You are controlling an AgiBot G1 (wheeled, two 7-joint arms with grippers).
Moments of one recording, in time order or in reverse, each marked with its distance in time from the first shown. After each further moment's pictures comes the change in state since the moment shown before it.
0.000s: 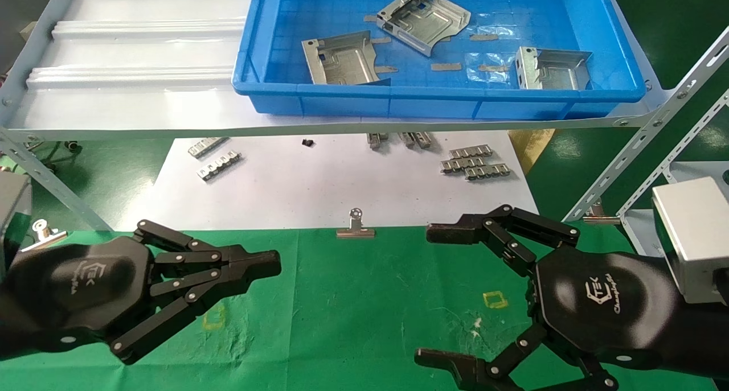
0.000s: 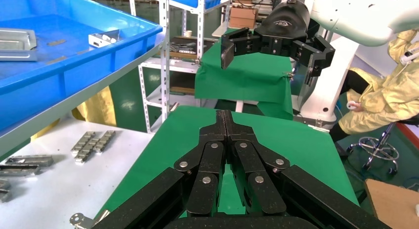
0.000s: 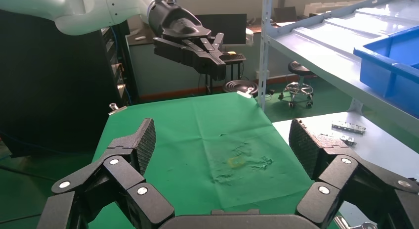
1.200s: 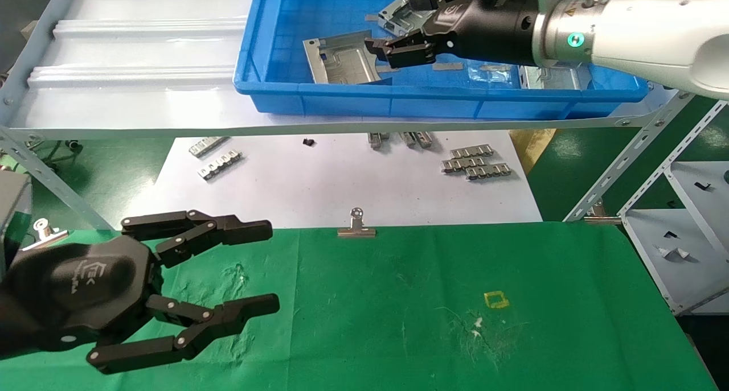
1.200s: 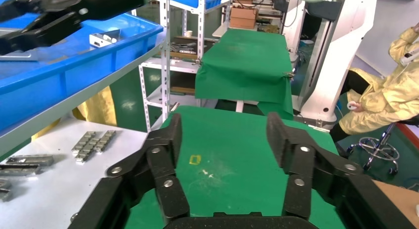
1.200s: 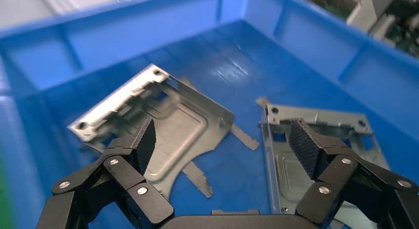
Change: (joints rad) left arm 0.000 0.000 0.000 0.000 0.000 0.000 0.000; right arm 0.818 -0.622 -0.264 -0.963 -0.636 0.525 -0.139
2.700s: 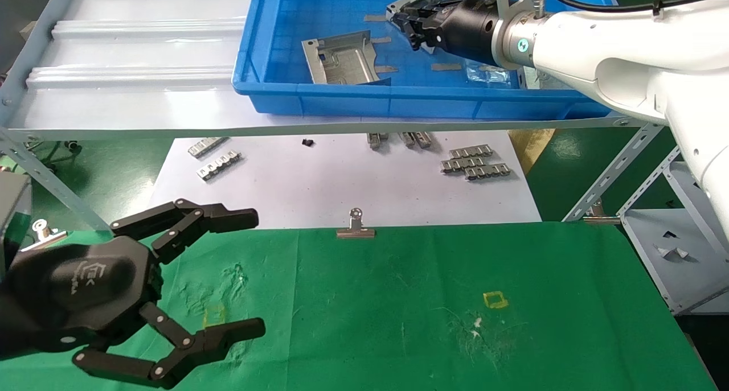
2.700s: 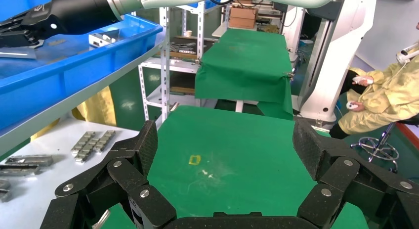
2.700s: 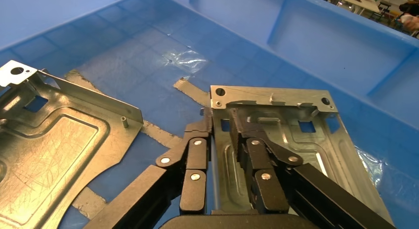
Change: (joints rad) left arm 0.000 0.000 0.000 0.000 0.000 0.000 0.000; right arm 0.007 -0.127 -0.187 -0.098 0.062 0.362 0.089
